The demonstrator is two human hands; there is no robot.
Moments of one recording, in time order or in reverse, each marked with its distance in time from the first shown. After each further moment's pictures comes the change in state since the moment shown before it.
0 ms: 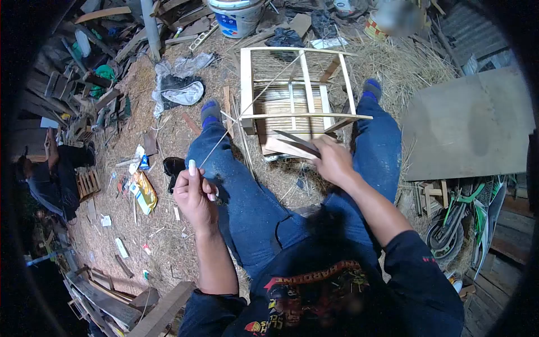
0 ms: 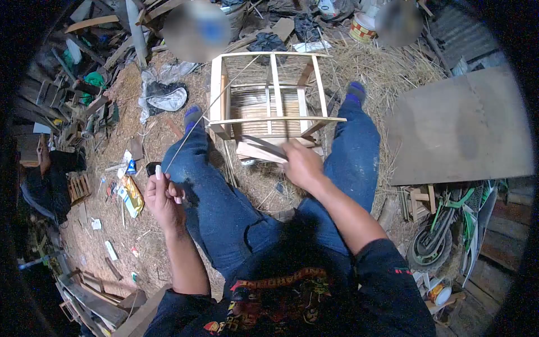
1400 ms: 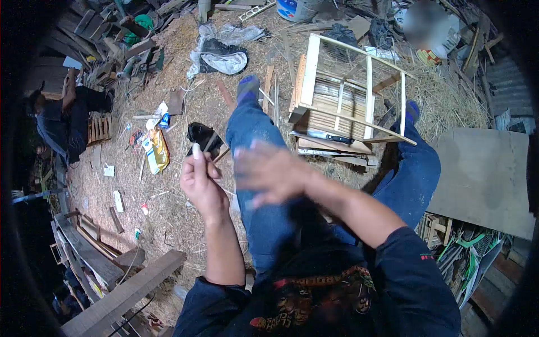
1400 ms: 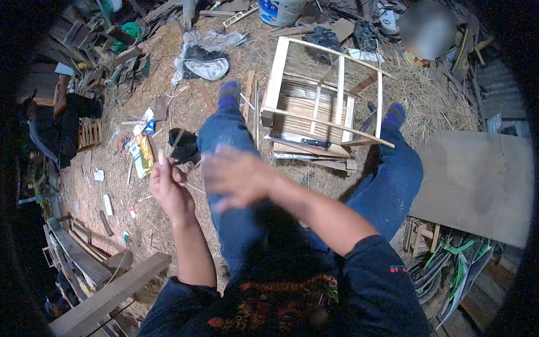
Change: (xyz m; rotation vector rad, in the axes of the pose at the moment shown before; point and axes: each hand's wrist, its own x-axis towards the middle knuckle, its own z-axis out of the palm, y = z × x) left_hand 0.011 0.009 -0.040 0.042 0.352 0.157; right_hand 0.065 -0.159 0.092 0.142 -0.043 -1.349
